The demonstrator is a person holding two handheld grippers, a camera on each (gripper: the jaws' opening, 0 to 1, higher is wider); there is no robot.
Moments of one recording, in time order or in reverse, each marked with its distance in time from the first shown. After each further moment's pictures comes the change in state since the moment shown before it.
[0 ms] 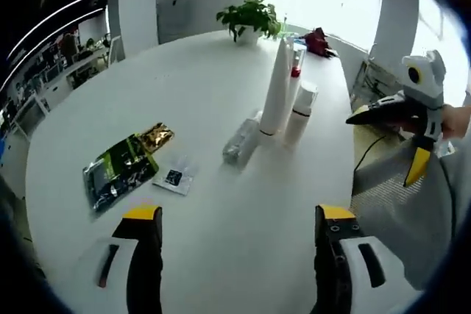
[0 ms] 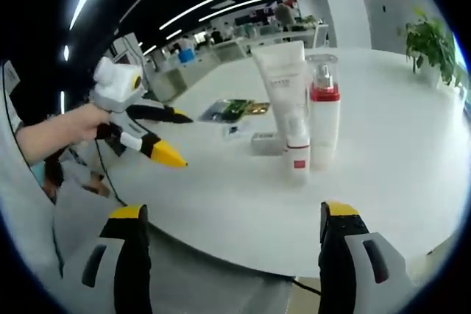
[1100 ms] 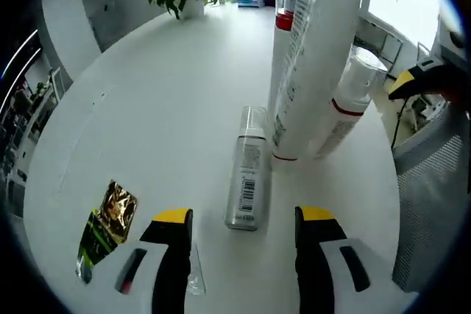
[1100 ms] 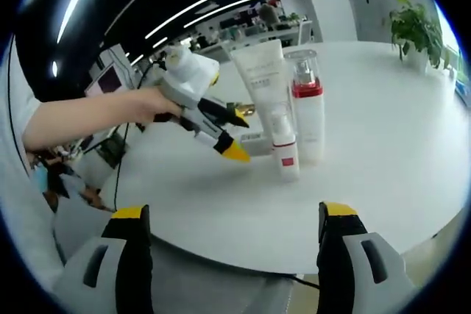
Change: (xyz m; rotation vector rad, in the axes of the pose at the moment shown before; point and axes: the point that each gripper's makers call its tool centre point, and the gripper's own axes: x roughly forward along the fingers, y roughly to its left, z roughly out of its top) left arm 0.115 0.004 0.042 0.316 0.175 -0.119; right arm -0.001 -0.010 0.001 0.094 -0.018 -0.040
